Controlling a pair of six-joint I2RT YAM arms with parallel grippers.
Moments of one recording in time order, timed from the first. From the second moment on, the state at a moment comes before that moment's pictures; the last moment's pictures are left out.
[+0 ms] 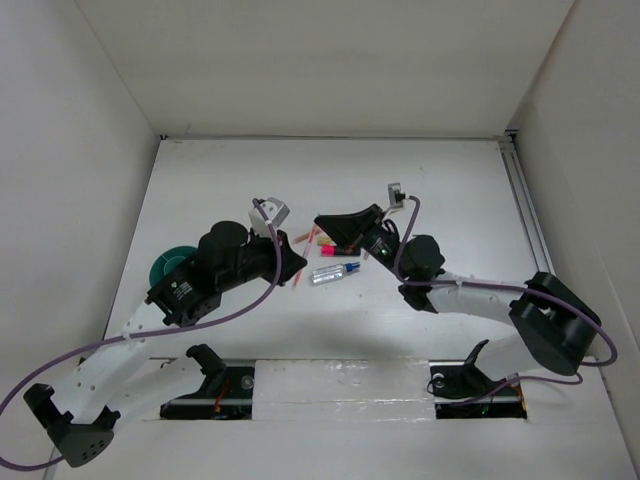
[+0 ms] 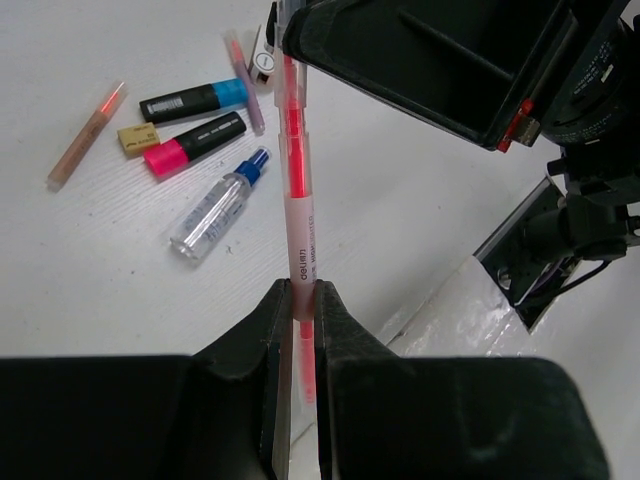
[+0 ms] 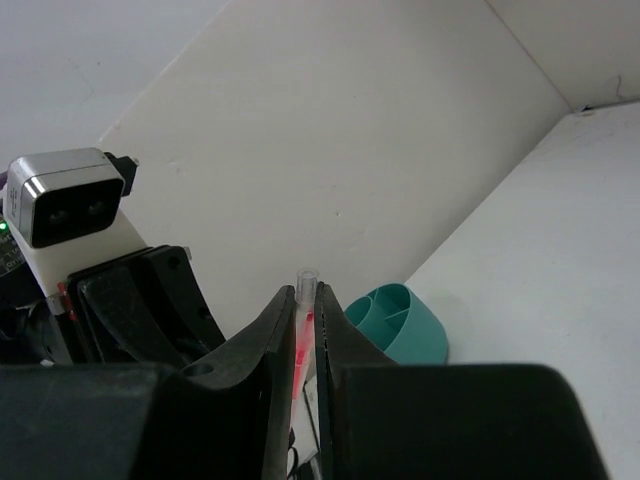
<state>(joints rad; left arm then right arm) -0.76 0.80 0.91 -0.51 0.14 -0.36 0.83 1.42 0.62 1.21 -0.11 0.87</state>
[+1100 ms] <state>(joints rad) -0.76 0.74 0.88 -0.56 0.07 -0.36 0.83 1.47 0.65 1.16 -0.17 0.96</state>
